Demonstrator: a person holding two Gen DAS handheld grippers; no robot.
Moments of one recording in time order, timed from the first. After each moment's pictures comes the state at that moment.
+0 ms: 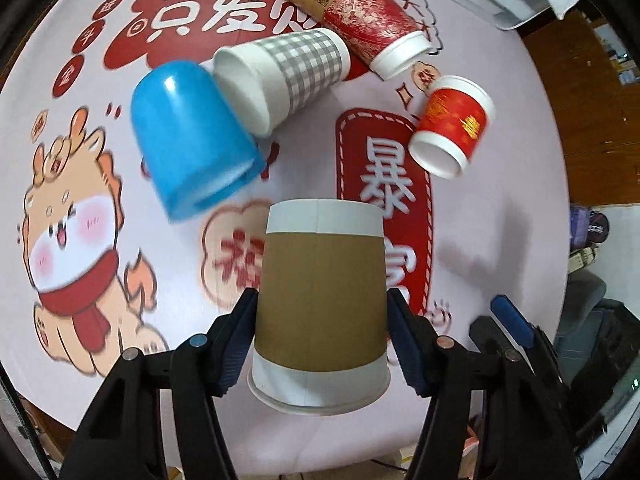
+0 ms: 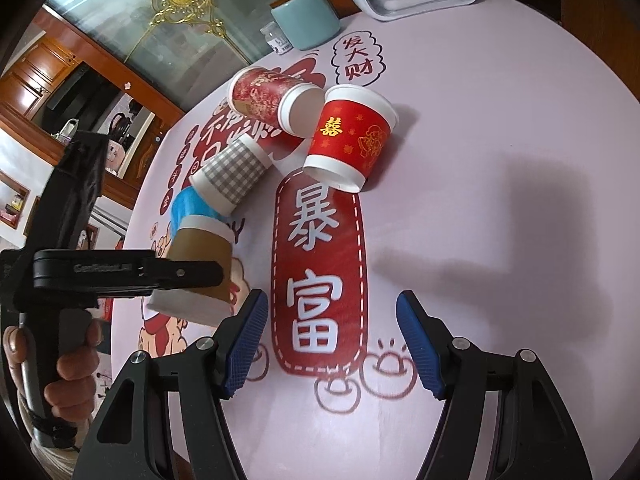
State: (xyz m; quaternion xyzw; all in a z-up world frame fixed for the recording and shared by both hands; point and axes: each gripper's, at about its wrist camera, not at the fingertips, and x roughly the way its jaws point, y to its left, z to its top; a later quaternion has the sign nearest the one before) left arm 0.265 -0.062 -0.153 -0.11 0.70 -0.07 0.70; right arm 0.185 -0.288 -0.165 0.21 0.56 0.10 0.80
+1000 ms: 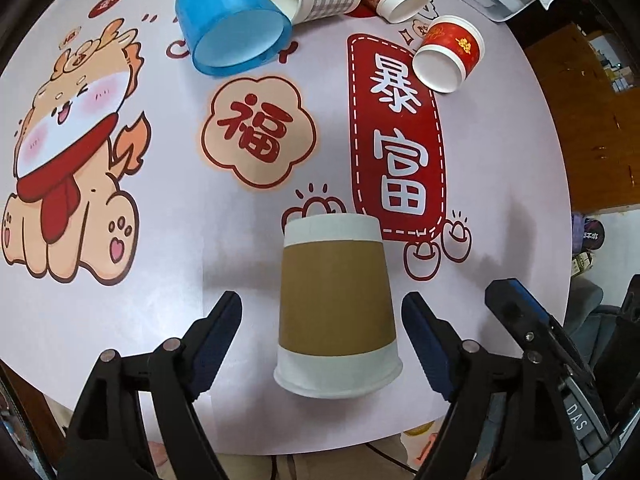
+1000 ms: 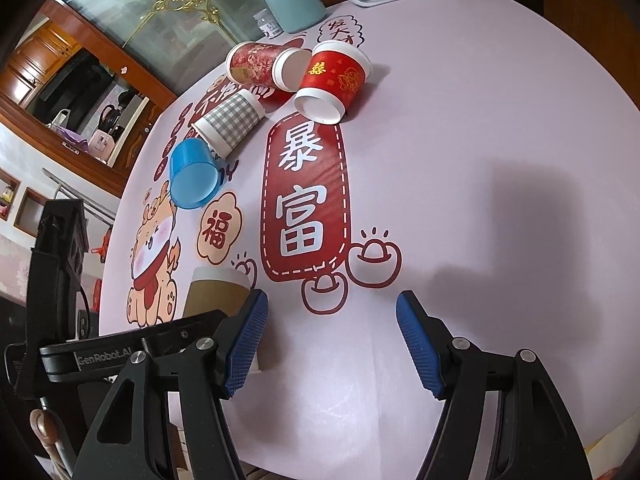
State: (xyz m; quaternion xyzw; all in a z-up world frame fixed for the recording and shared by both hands) left arm 0.155 -0.060 -0.199 -0.13 0.68 -0.06 0.72; right arm 0.104 -0.284 -0.164 0.19 0.58 0.08 0.79
